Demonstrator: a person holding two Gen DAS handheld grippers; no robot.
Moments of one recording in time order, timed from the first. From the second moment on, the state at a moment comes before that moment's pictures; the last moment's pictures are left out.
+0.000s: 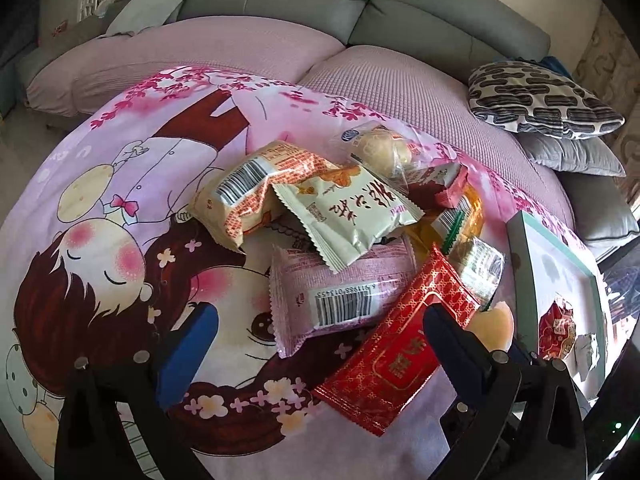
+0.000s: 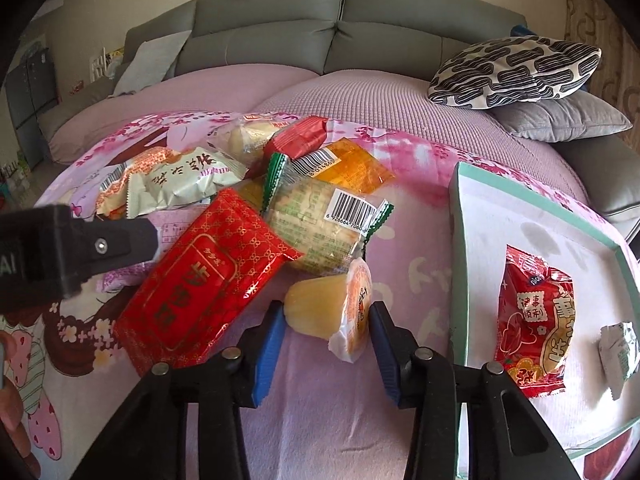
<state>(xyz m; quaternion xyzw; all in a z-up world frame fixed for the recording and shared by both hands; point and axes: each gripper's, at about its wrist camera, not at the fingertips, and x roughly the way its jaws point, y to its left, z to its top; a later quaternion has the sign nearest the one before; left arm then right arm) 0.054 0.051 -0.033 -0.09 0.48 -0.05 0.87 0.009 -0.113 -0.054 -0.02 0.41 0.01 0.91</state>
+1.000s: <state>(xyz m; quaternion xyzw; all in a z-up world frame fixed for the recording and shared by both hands) 0.042 0.008 -0.025 -0.02 0.49 -0.11 0.86 -0.022 -0.129 -0.043 0.01 0.45 0.01 0.89</state>
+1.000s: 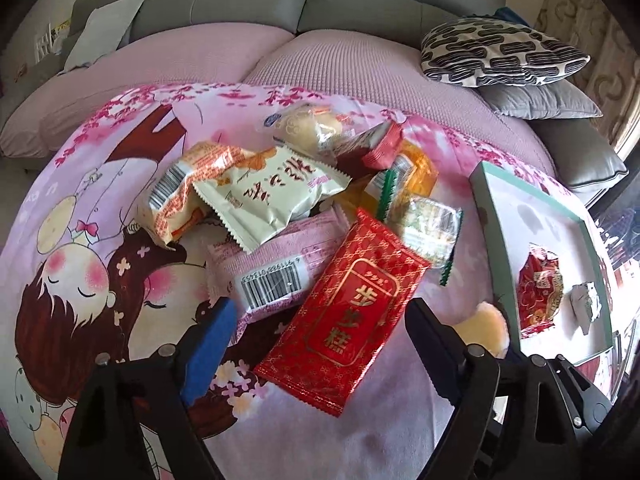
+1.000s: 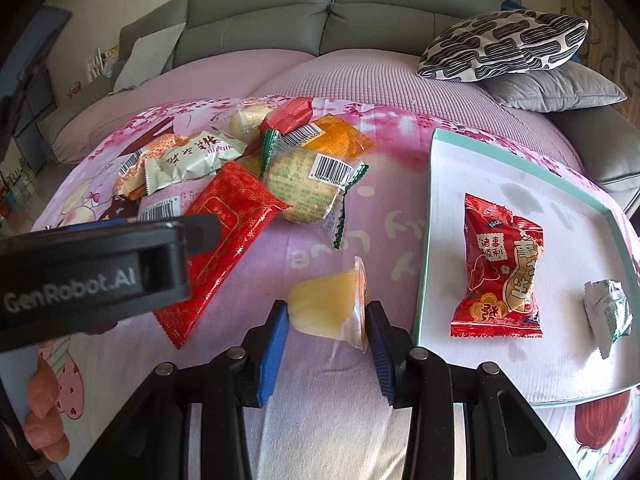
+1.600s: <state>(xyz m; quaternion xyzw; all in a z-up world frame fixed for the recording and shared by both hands) 0.053 -0.001 -0.051 -0.03 0.53 -0.12 0.84 -0.023 -0.131 -0.042 0.01 0.45 0.02 0.89</state>
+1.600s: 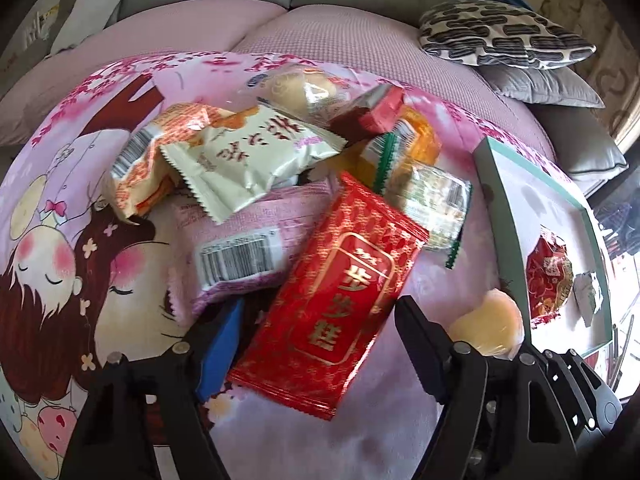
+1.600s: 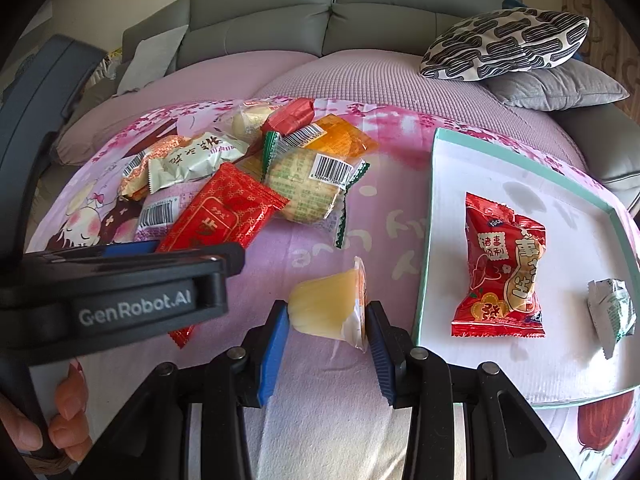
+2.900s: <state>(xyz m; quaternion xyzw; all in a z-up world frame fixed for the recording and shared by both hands) 0.042 0.014 -0.002 -0.07 0.46 -0.12 0.88 -0.036 -0.137 -0.010 0.04 0.38 0.03 0.92</state>
